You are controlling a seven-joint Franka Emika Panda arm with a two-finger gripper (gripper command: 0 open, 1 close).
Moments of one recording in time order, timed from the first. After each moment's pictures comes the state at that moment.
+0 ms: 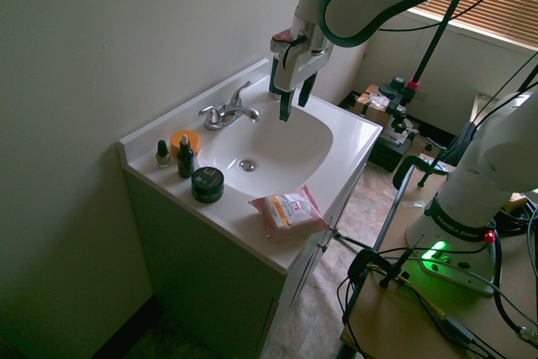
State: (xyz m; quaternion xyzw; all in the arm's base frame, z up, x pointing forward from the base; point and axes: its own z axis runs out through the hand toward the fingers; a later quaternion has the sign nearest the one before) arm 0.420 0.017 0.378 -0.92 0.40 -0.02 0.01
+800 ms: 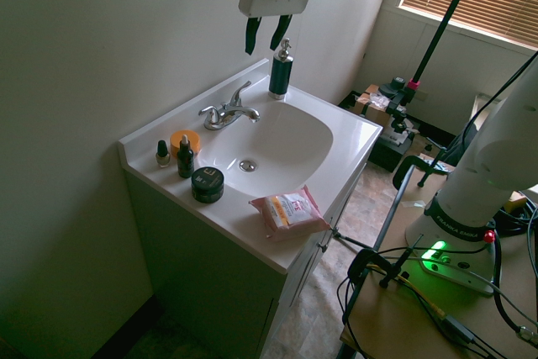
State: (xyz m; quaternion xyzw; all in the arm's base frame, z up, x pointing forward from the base) arm 0.561 -0.078 0.467 -0.86 0.50 -0.06 0.07
